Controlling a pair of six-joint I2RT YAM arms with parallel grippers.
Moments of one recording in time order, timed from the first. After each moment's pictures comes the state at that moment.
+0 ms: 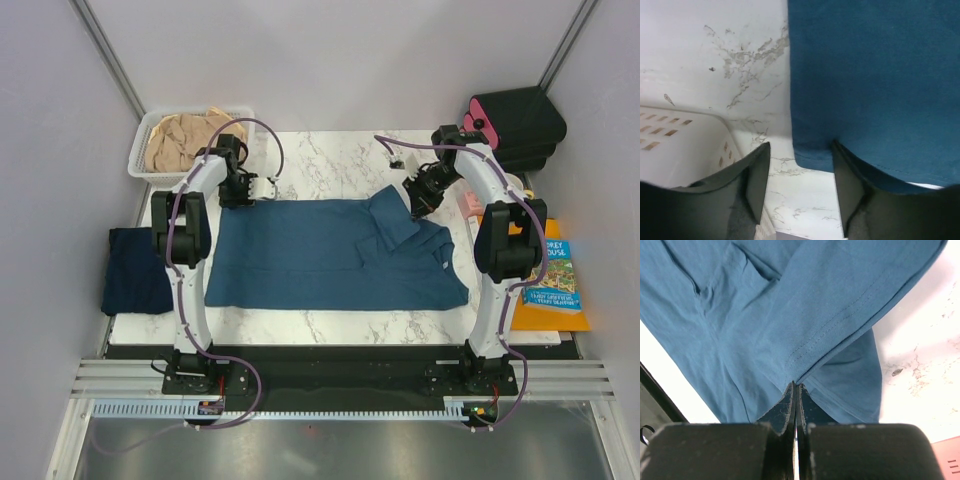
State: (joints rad) left arm -0.07 2.28 1.87 -0.89 0.08 1.54; right arm 0.10 2.07 1.84 -1.23 -0.53 -0.81
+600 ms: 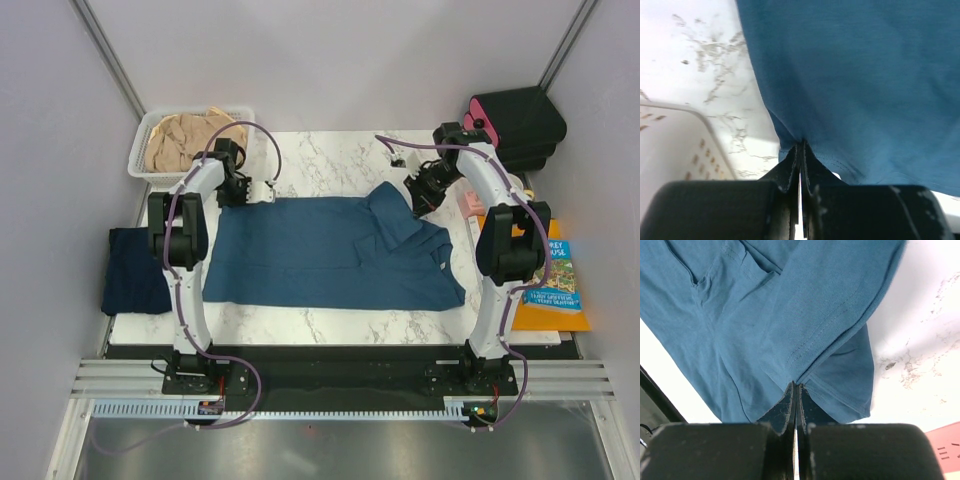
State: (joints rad) left arm -0.06 2.25 1.80 -0.86 0.09 1.55; right arm 0.10 2.05 1.84 -1.23 -0.51 -0.82
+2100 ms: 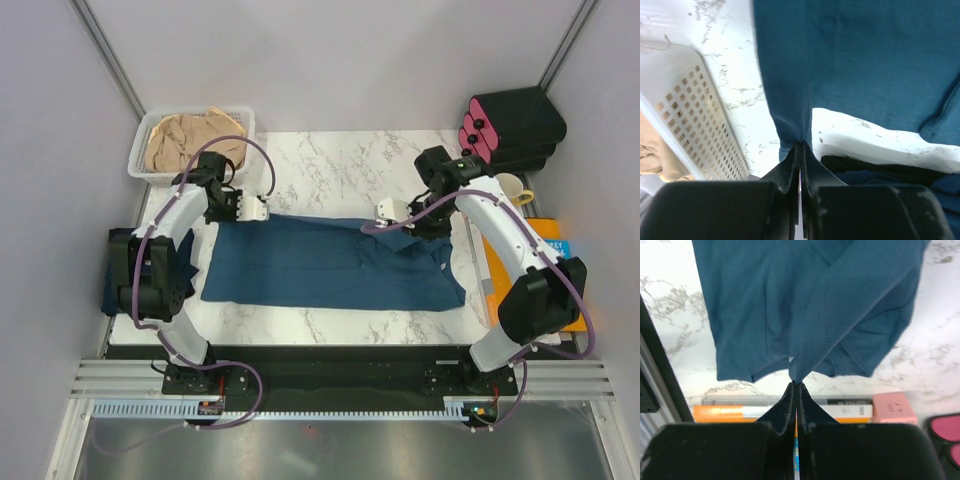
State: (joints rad) left arm -0.08 1.73 1.34 -0.78 0.07 1.52; right arm 0.32 1.63 1.53 -1.35 -0.23 -1.25
